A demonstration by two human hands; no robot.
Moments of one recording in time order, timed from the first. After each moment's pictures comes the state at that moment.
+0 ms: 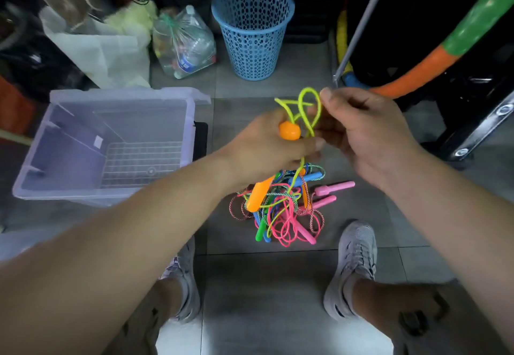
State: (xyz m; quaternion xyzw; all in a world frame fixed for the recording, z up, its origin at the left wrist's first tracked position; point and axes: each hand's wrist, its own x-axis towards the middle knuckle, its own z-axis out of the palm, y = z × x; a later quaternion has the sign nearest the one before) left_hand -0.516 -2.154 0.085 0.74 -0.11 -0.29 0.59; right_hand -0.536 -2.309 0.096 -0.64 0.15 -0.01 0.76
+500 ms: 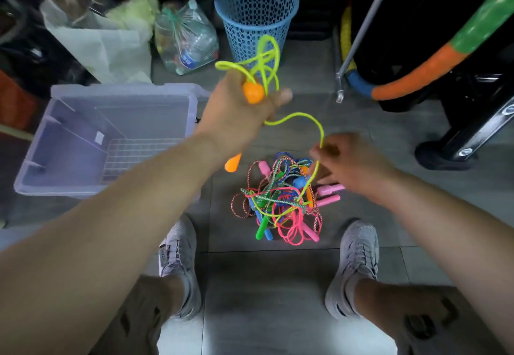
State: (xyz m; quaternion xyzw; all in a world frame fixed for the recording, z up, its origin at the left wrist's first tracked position) left_hand -0.486 -2.125 0.095 0.83 -0.04 -0.09 0.55; right_hand -0.544 -2.322 0.043 -0.87 0.13 0.17 0.44
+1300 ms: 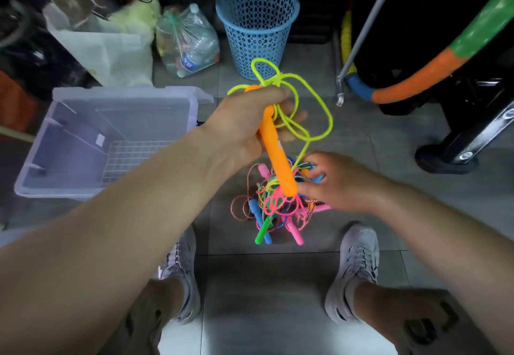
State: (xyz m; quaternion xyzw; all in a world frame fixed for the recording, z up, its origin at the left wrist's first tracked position) left_hand -0.488 -2.146 0.105 0.53 0.13 -0.27 0.79; right_hand -0.557 -2.310 0.054 -0.91 0.02 0.28 0.30
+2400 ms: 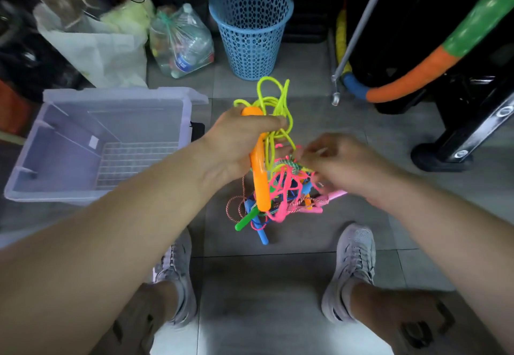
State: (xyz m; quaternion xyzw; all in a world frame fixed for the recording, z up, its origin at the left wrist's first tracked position) left_hand -0.490 -2.148 0.075 0.57 0.10 -0.30 0.76; right_hand -0.549 -2.319 0.066 -0.84 0.17 0.20 0.48
